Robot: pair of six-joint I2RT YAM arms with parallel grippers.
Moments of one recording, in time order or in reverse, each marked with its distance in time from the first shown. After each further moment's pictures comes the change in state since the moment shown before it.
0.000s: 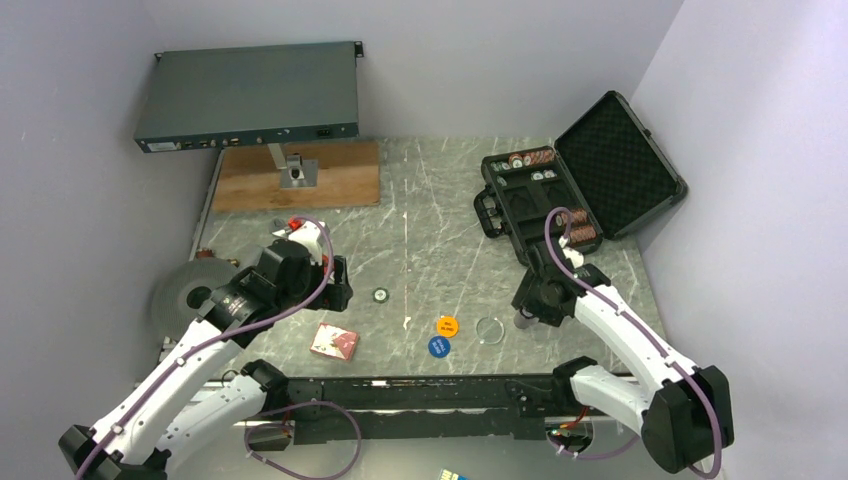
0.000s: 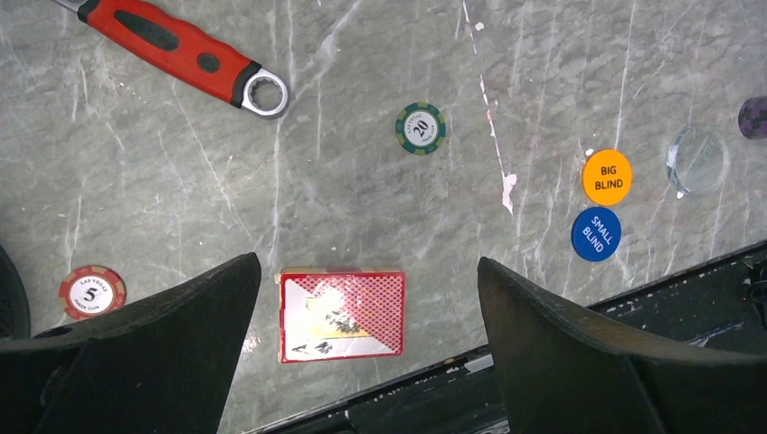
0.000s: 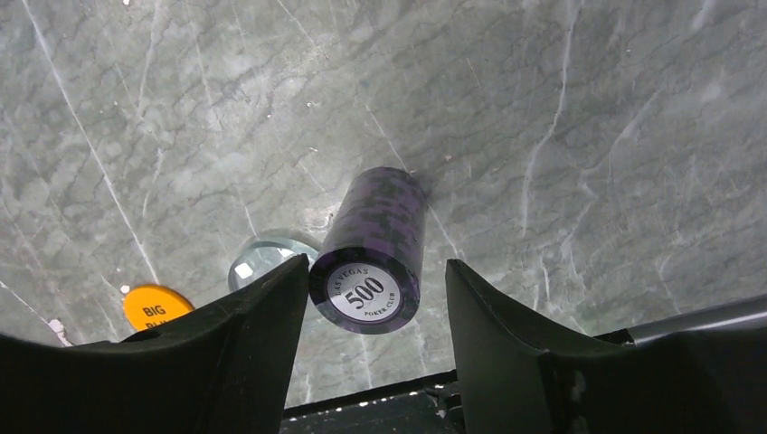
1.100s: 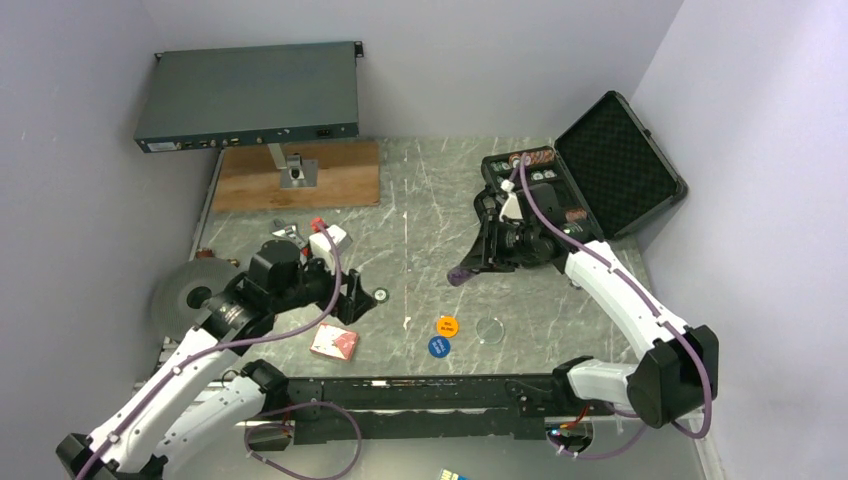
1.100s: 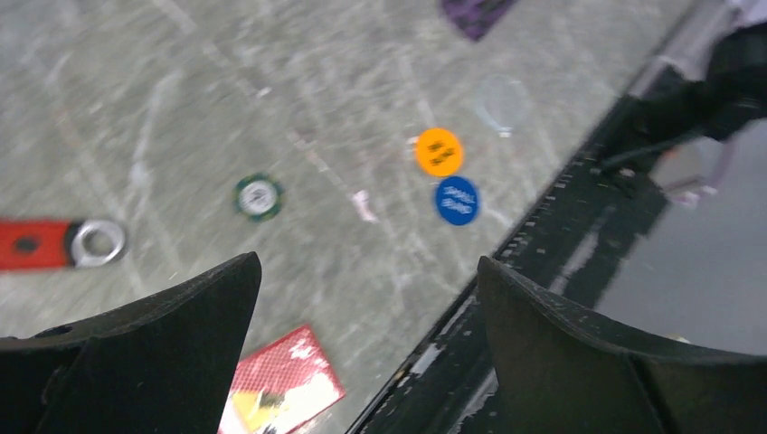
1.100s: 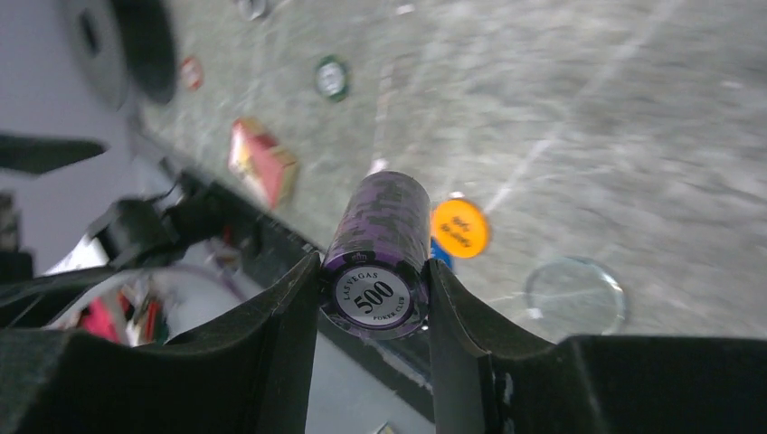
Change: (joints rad) left arm -0.010 -0.068 -0.050 0.187 0.339 0.193; right arm 0.016 0.217 0.352 0.170 -0.618 -0.298
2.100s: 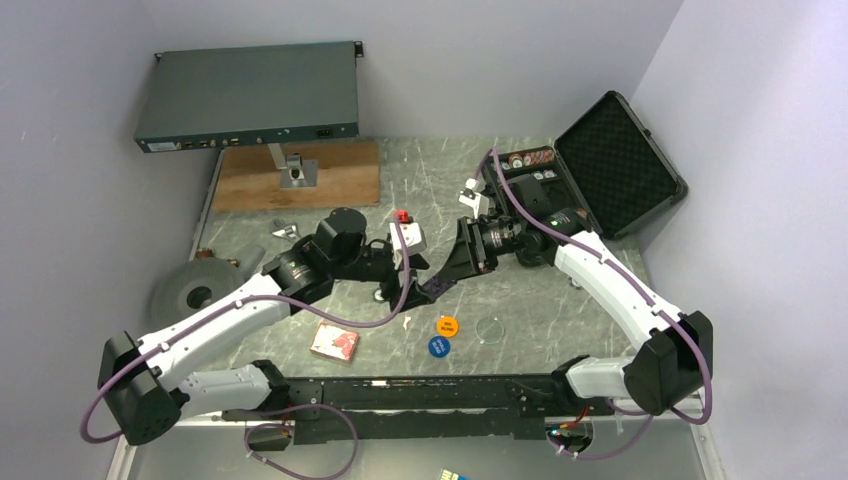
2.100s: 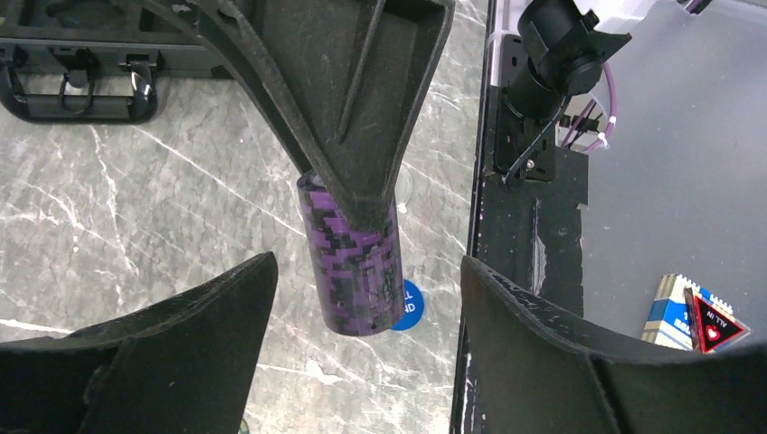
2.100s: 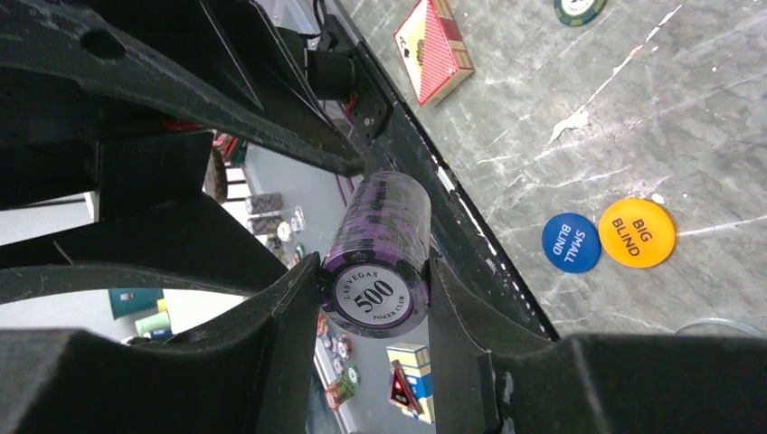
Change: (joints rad) left arm -0.219 0.438 0.204 0.383 0.342 0.286; right arm 0.090 0.074 0.108 0.007 -0.486 -0.139
